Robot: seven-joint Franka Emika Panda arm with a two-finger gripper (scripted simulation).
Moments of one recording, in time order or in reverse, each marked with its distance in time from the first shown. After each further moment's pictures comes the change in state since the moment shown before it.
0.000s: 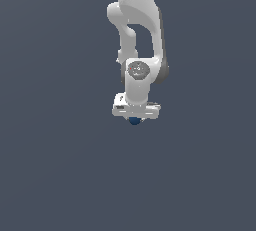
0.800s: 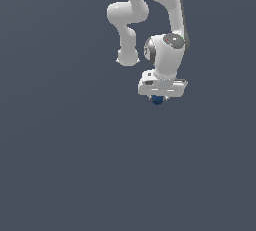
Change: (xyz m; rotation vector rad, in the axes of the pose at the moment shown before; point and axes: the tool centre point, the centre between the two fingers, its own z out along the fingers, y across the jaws) arm -0.095 -0.105 -0.048 0.000 0.001 -0.003
